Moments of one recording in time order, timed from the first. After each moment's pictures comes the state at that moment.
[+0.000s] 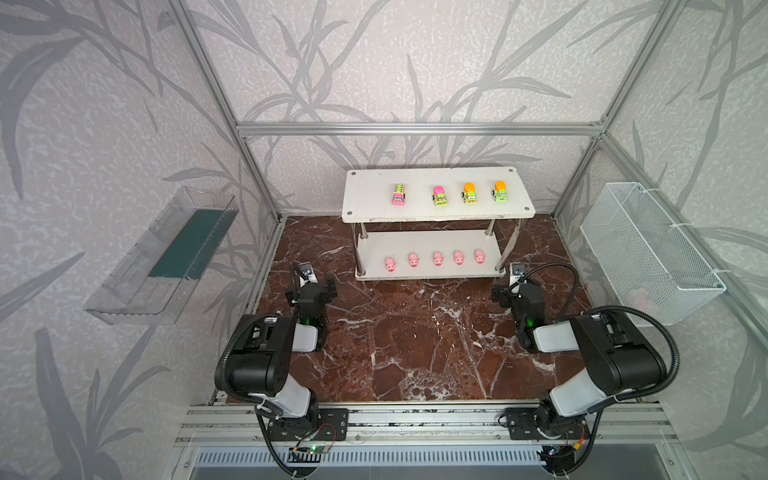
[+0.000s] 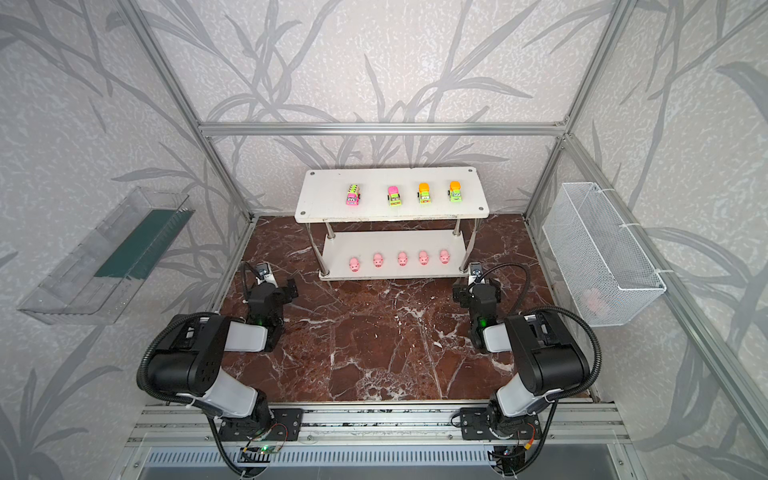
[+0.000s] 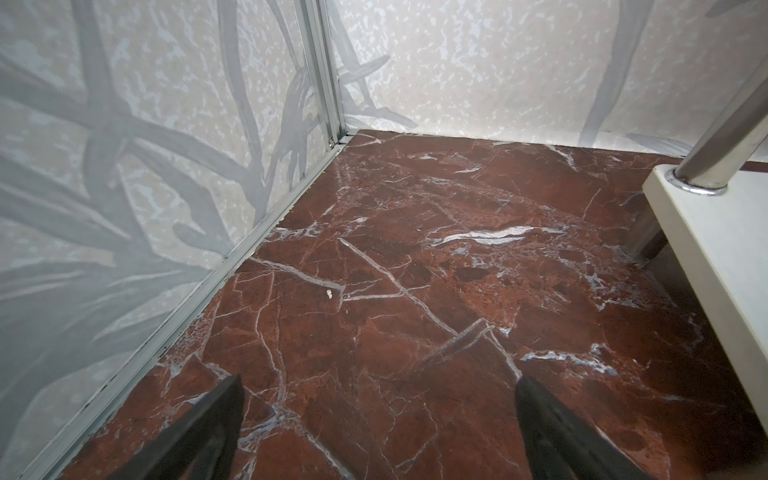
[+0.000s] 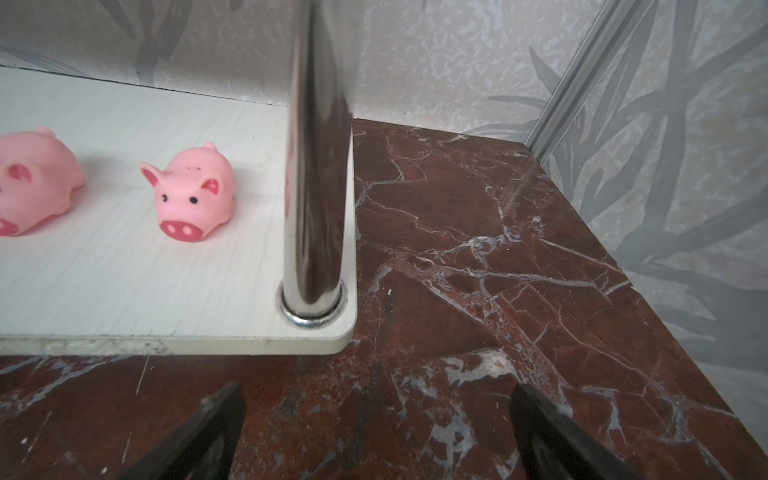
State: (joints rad) left arm -0.03 1.57 0.34 0.92 -0.41 -0.05; right arm 0.16 1.59 0.34 0.92 0.26 -0.07
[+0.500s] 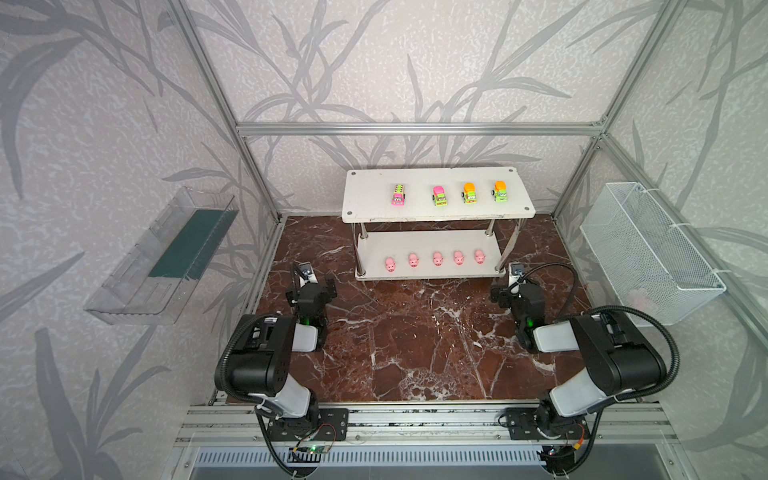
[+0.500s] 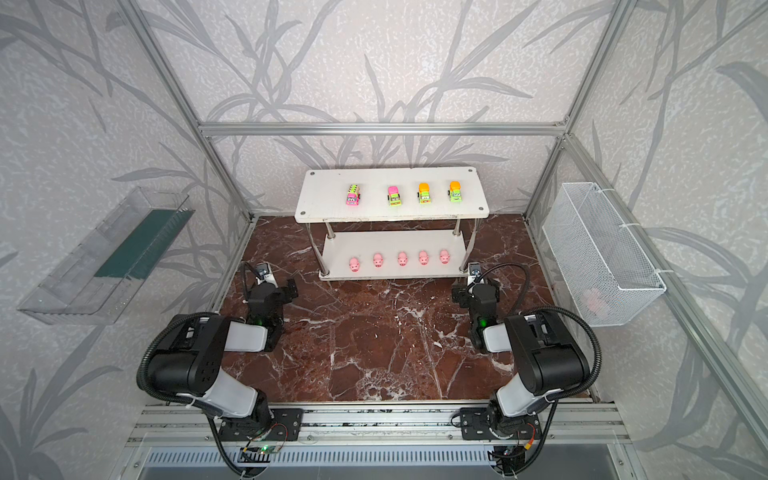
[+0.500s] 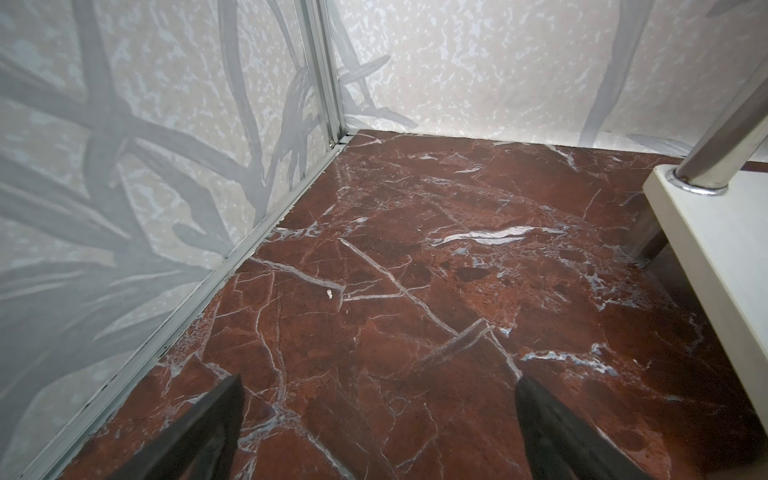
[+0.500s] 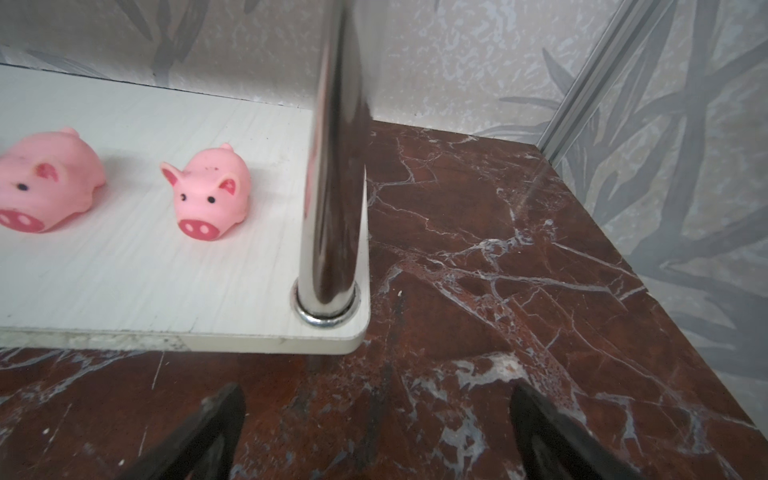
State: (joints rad) left arm -0.03 1.57 0.34 0.92 -0.41 -0.05; right arm 0.16 1.59 0.34 0.92 0.24 -0.08
